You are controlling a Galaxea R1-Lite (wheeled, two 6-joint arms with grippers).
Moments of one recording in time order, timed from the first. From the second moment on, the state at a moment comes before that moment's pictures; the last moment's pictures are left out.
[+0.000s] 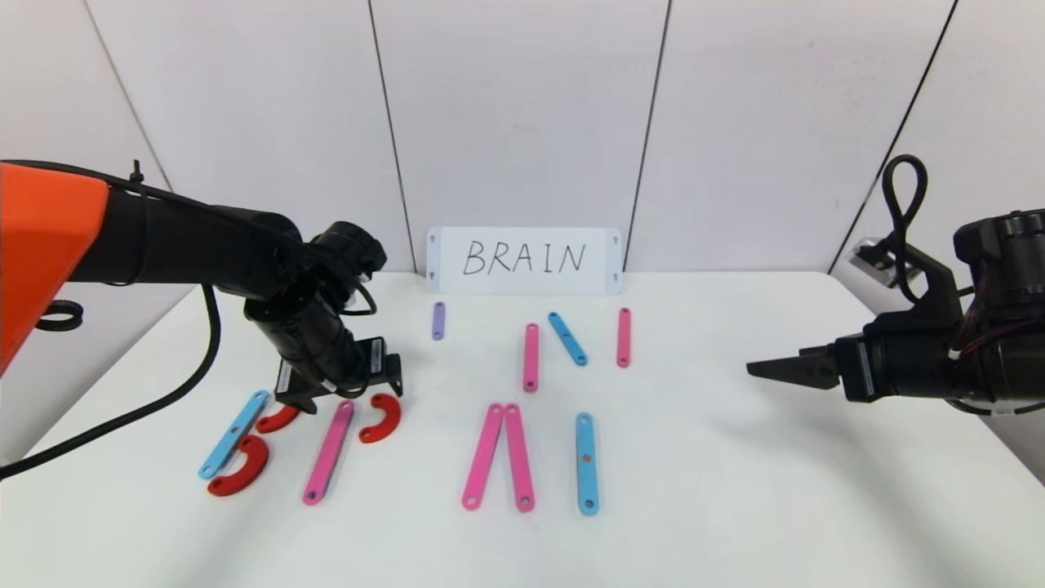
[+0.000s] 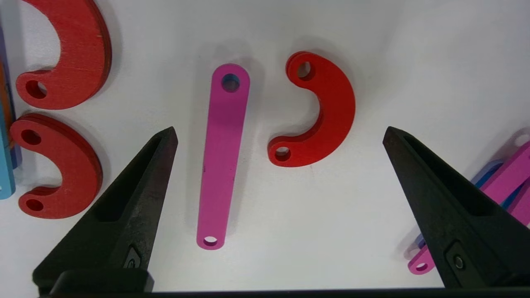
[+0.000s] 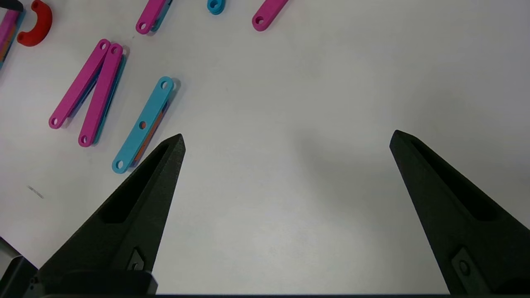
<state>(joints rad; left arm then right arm) -0.31 2.02 -1.50 0.68 0.08 -0.52 0.03 1.60 -0.87 -0.02 0.50 -0.09</state>
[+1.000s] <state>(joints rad) -0.28 2.05 -1.45 0.61 -0.05 -0.48 0.03 1.61 -0.86 -0.02 0.51 -0.09</state>
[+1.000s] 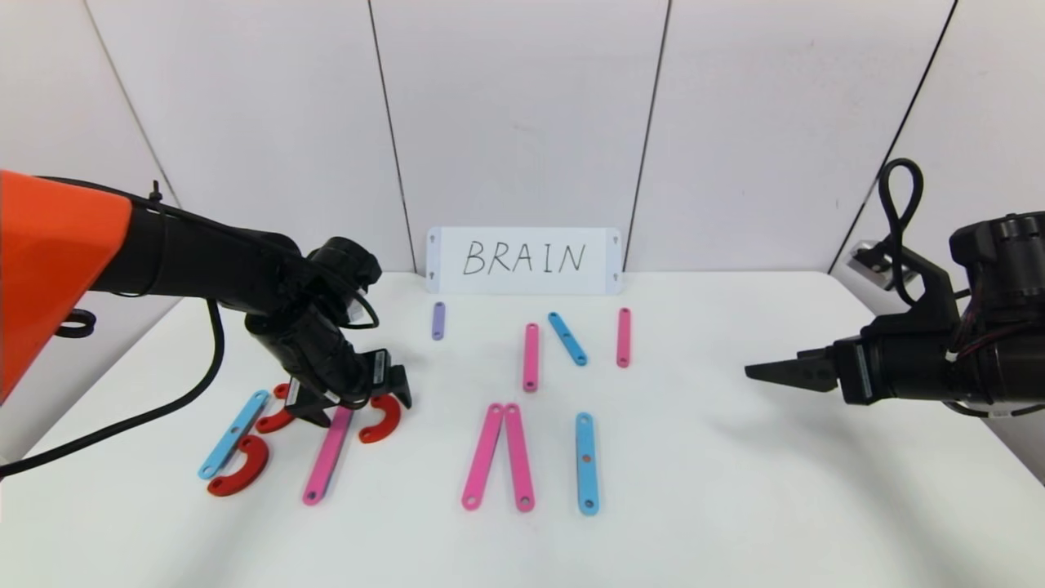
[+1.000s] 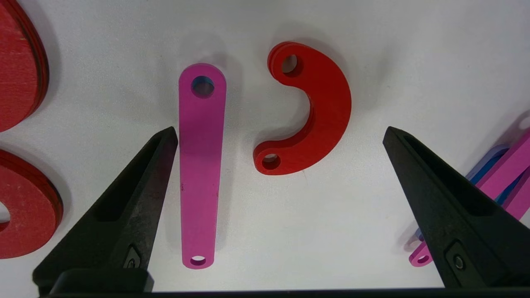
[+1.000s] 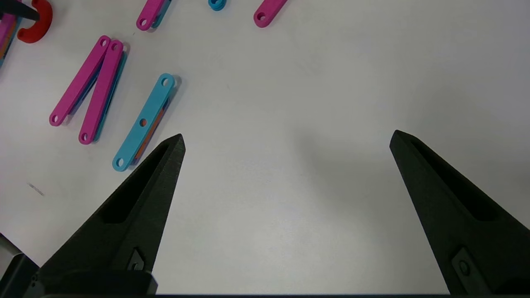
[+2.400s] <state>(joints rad) -0.31 2.23 -1.93 0.62 0.06 -0.33 0.05 1.63 -0.85 -0.02 0.50 -0.11</state>
